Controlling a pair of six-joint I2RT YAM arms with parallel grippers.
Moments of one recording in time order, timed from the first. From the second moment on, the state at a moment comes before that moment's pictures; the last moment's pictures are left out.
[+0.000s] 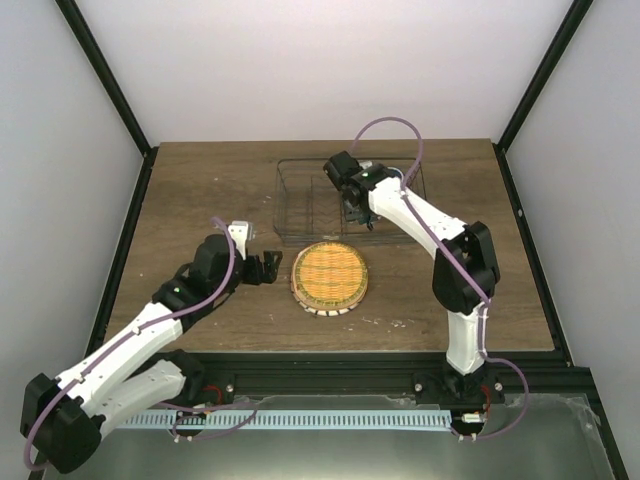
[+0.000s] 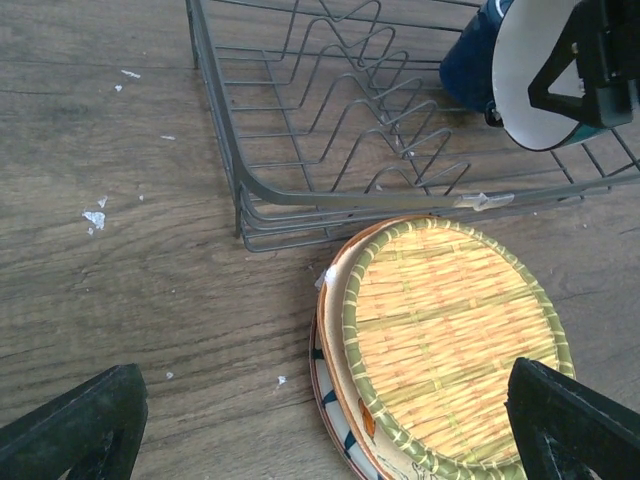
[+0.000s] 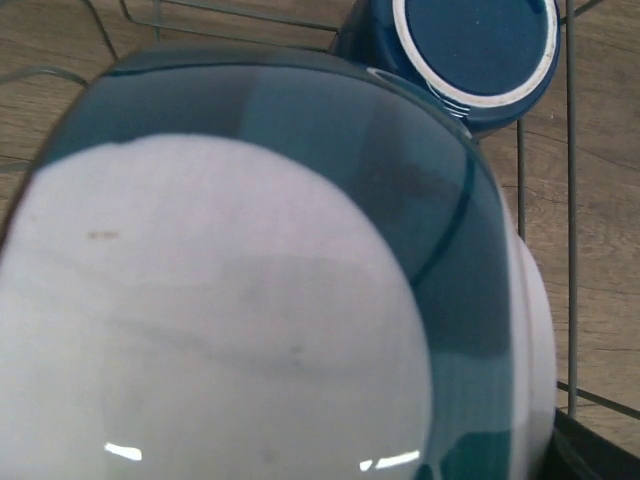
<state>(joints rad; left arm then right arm) -0.60 0.89 0.62 -0.30 -0.04 -0.43 0.62 1.94 1.74 -1.02 0.50 0.42</state>
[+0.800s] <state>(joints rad) -0.60 0.89 0.60 -0.29 -0.02 -0.44 0.62 2.17 1.86 -1.13 0.58 0.35</state>
